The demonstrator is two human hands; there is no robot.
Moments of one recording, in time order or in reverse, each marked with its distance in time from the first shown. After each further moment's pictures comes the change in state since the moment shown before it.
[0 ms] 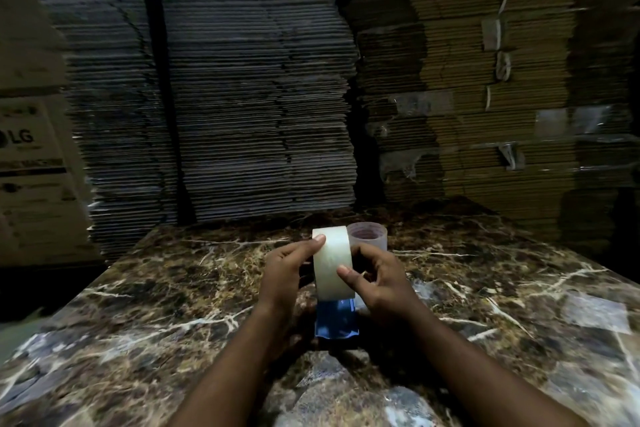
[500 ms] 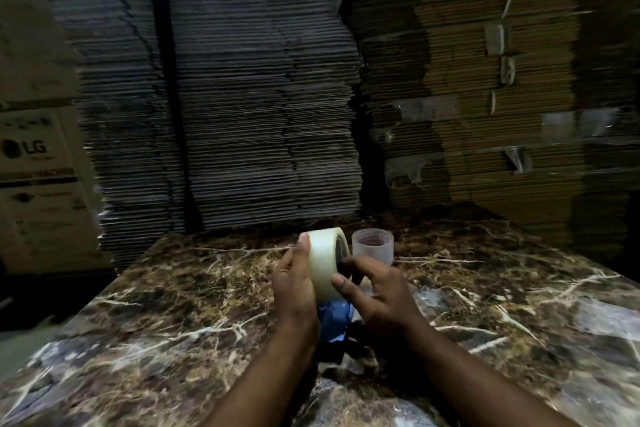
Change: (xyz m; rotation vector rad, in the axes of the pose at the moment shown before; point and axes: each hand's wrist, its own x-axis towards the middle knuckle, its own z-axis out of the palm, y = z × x) left_hand -0.007 -0.012 0.018 -0.209 0.314 0.027; right_hand -0.004 -0.012 0.006 -0.163 -0.013 -0.110
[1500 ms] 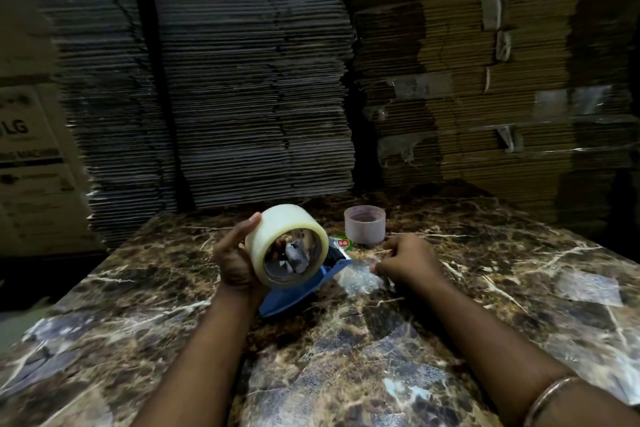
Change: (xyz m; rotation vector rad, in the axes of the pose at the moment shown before) left_hand 0.033 0.027 -0.051 -0.311 -0.237 -0.171; right_hand 0.008 0.042 -0.031 -0.341 0.045 0.713
